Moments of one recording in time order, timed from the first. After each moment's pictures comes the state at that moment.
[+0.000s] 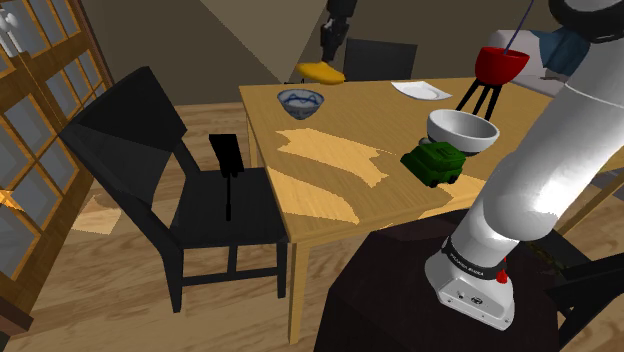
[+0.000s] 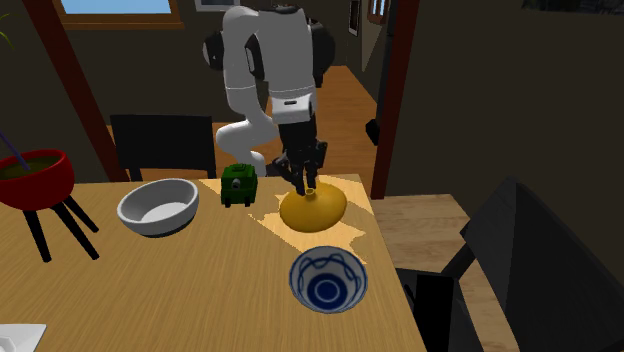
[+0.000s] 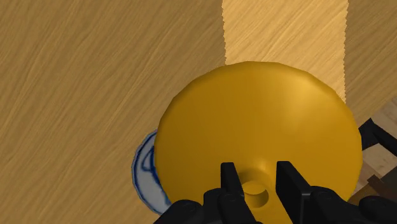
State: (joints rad) arm -0.06 -0.05 -0.17 -1.71 0.05 1.80 -0.36
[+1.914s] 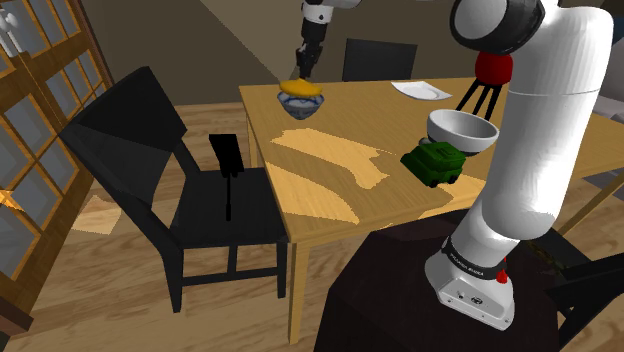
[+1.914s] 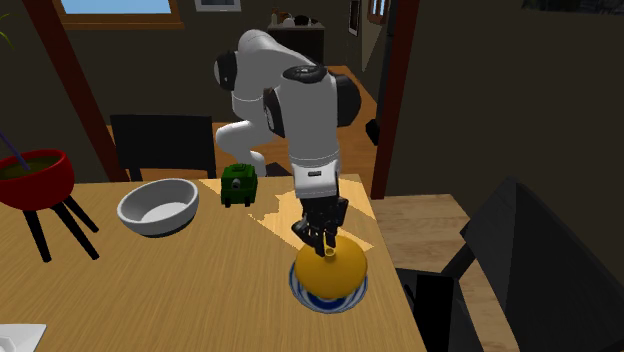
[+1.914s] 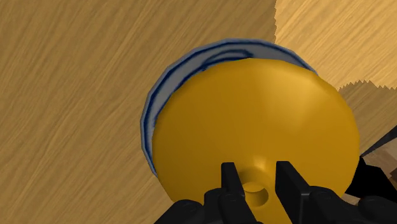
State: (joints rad) arm -0.09 0.30 -0.19 -1.46 0.13 1.90 -0.41
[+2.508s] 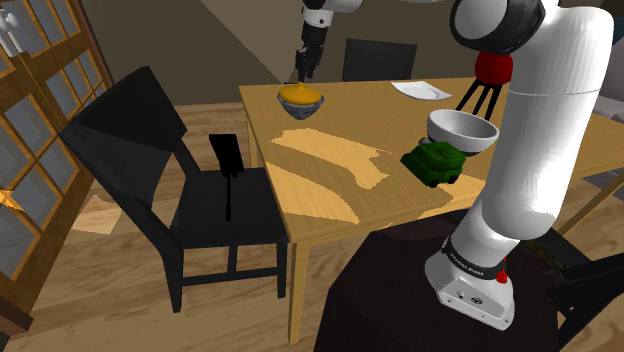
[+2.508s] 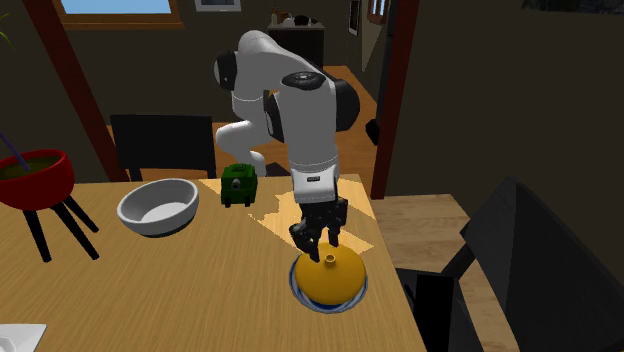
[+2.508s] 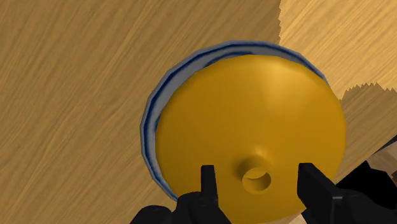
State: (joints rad) arm -0.09 0.30 -0.19 -1.49 0.13 1.92 -0.42
